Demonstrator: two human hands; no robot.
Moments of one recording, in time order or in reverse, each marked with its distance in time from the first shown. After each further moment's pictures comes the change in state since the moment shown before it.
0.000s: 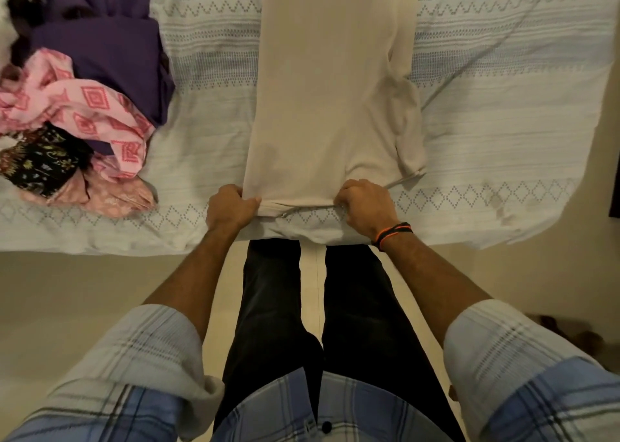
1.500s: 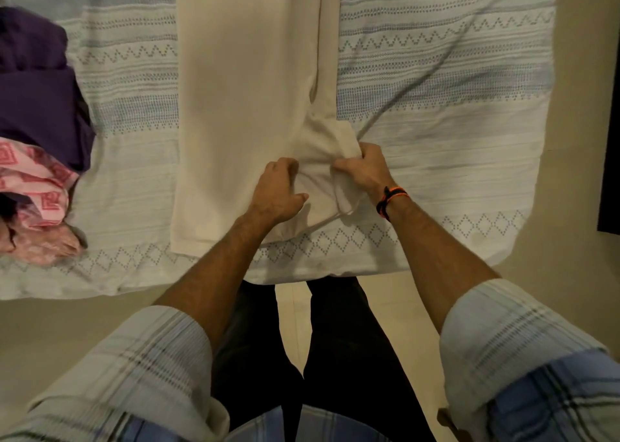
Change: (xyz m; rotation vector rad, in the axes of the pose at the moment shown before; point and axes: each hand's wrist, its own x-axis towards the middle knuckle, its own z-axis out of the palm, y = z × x) left_hand -0.020 0.198 0.089 0.072 -0.089 0.505; right_hand 0.058 0.135 -0.087 1.069 0.158 0.479
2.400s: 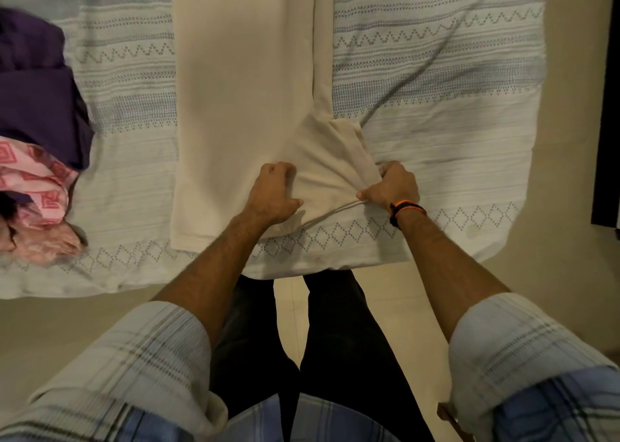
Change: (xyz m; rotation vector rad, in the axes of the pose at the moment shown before) left_hand -0.010 -0.007 -0.001 0.040 -0.081 0.011; right_hand -0.019 0.033 -0.037 -0.501 0.123 0.274
